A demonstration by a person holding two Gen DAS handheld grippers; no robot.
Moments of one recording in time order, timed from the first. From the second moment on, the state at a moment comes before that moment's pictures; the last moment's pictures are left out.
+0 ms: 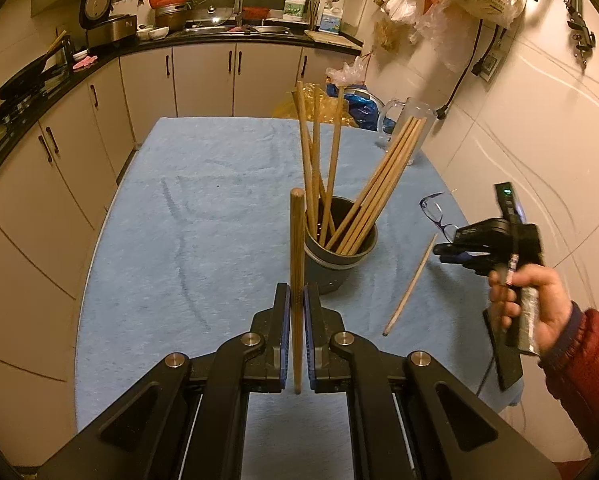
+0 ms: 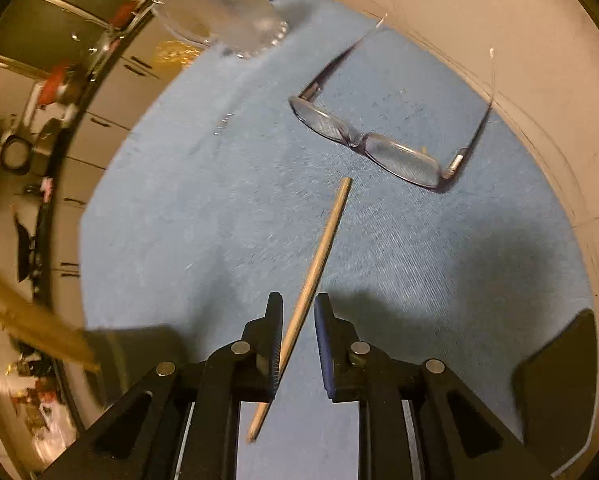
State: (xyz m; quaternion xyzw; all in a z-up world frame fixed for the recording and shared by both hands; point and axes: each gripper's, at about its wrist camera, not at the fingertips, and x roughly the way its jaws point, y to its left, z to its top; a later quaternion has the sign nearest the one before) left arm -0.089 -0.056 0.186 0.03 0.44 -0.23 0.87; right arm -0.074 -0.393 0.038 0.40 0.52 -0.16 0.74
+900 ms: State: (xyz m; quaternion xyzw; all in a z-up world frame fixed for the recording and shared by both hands) left arm -0.079 -0.050 0.185 0.01 0.44 -0.22 0.87; right arm -0.135 -0.325 0.144 0.25 0.38 -0.08 0.89
